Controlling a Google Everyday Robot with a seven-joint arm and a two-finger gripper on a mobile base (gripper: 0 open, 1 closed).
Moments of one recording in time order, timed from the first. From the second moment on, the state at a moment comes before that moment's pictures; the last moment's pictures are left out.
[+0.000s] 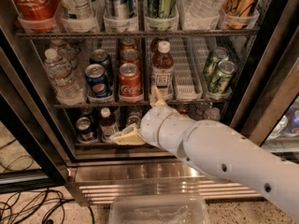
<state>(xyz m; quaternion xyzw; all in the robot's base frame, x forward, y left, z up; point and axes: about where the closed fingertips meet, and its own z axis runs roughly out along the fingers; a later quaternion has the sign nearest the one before) 0.513 0.029 0.824 -0.42 0.70 0.08 0.56</state>
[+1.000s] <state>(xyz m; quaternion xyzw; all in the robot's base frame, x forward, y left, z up) 0.529 0.033 0.828 -0.38 0.67 0.03 0.63</state>
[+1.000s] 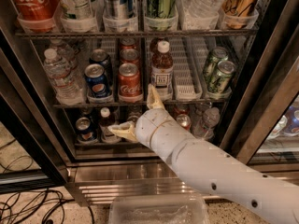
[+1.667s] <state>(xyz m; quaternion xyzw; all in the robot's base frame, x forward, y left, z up) 0.540 0.031 0.831 -0.34 0.67 0.03 0.66</state>
